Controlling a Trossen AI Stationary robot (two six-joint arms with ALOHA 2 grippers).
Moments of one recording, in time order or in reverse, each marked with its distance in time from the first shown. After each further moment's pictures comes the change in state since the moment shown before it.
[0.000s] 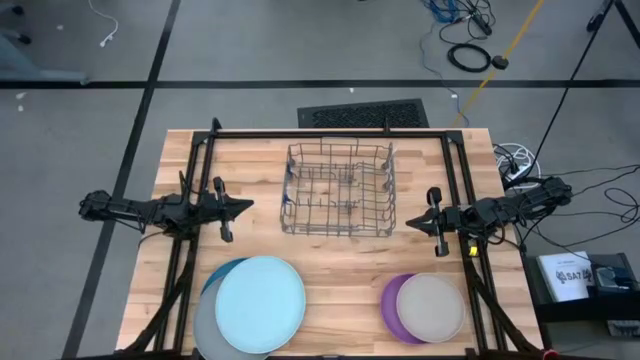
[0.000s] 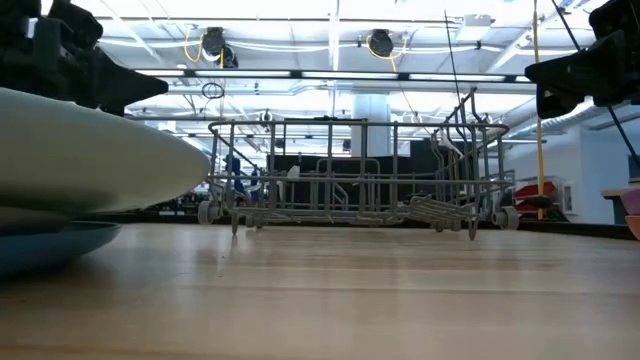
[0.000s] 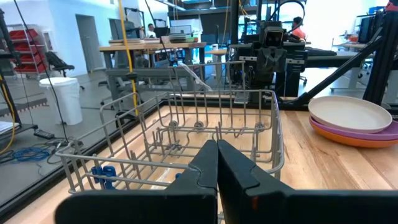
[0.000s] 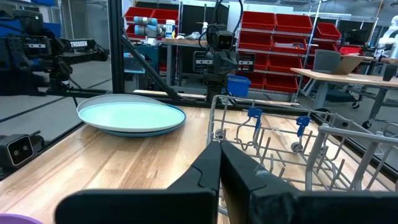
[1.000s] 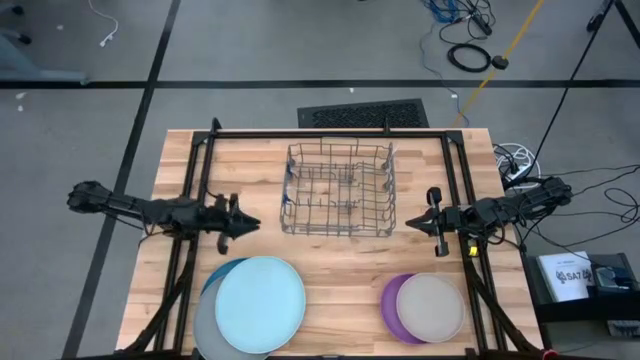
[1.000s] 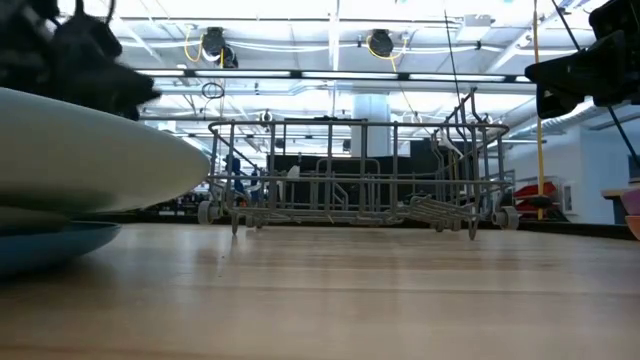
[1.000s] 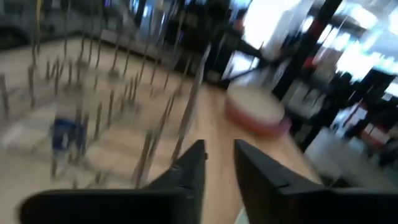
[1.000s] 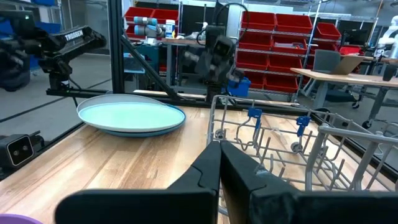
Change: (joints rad) left arm -0.030 0.273 0.014 0.108 0.277 -0.442; right arm 0.000 0.000 0.000 0.000 0.000 0.000
